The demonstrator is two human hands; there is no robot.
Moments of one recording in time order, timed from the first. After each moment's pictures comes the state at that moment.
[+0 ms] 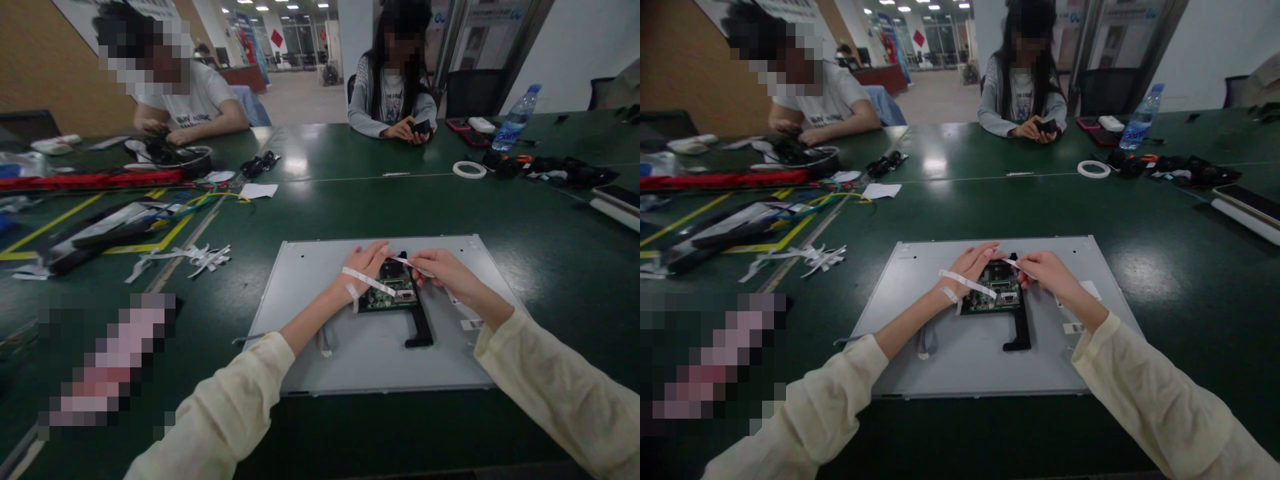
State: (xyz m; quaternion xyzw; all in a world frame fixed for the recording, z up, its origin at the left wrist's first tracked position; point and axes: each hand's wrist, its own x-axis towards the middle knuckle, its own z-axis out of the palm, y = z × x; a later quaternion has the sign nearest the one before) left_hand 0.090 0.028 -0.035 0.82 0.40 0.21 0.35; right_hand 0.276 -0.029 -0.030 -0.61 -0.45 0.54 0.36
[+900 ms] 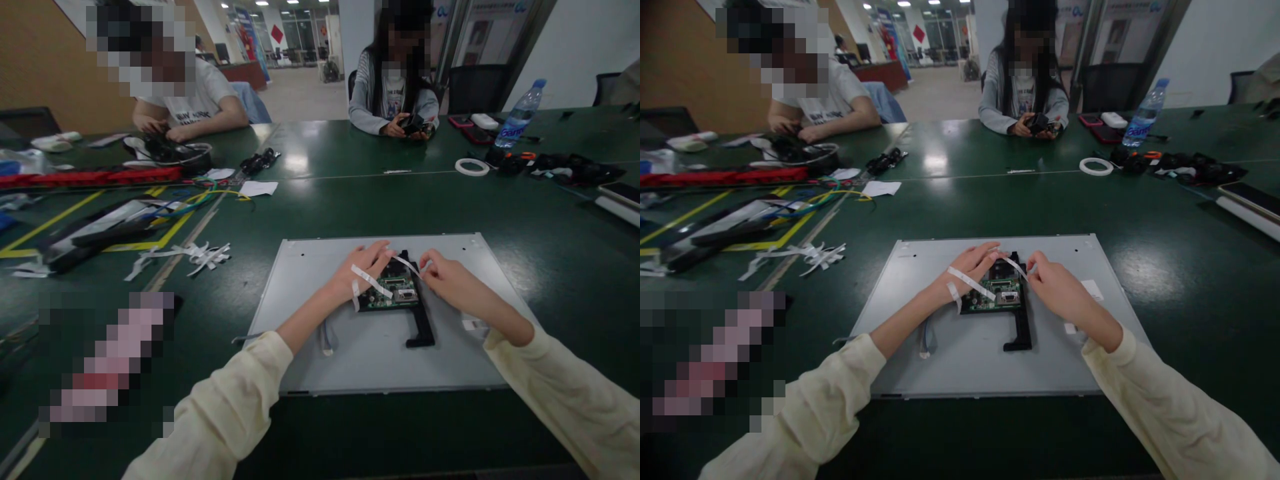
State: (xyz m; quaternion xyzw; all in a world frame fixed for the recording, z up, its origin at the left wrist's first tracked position) left_hand 0.089 0.037 -0.040 0.87 0.36 0.17 0.29; right_hand 0.289 -0.050 -0.033 -0.66 -0.67 0.29 0.20
